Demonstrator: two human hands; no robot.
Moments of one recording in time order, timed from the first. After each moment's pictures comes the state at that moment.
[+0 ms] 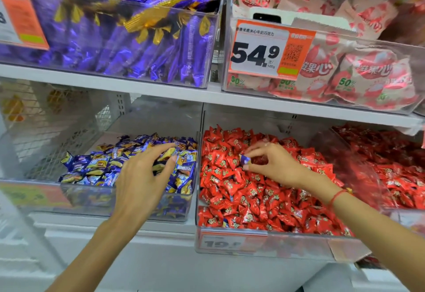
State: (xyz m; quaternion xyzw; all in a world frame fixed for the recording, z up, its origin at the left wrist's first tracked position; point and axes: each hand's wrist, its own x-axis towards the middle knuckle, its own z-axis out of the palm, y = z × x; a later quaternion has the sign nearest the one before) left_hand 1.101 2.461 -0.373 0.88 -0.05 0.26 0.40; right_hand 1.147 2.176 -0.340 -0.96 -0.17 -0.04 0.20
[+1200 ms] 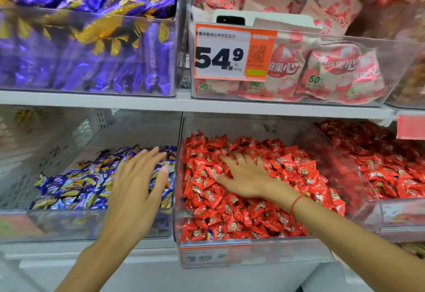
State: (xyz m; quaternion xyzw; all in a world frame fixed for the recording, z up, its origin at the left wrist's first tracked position) left_hand 1.105 2.441 -0.375 0.90 -0.13 0.24 0.34; right_hand 1.144 2.208 -0.358 -1.00 -0.04 0.09 0.01
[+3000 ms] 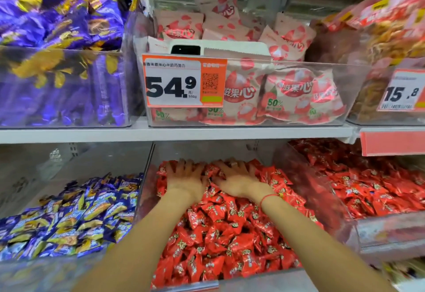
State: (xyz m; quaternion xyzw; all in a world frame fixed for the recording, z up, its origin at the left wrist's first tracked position) left_hand 1.213 2.297 -0.368 0.99 -0.16 0.05 -0.03; right_hand 1.199 2.152 -0.359 -1.00 0.01 0.02 0.08
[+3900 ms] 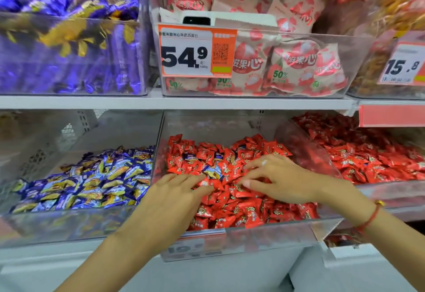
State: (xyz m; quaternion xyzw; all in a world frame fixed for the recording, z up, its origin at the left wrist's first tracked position) left_hand 1.077 2.379 -0.358 0.86 -0.43 0.26 0.05; right_hand 1.077 2.118 -0.322 -0.98 -0.18 0.05 0.04
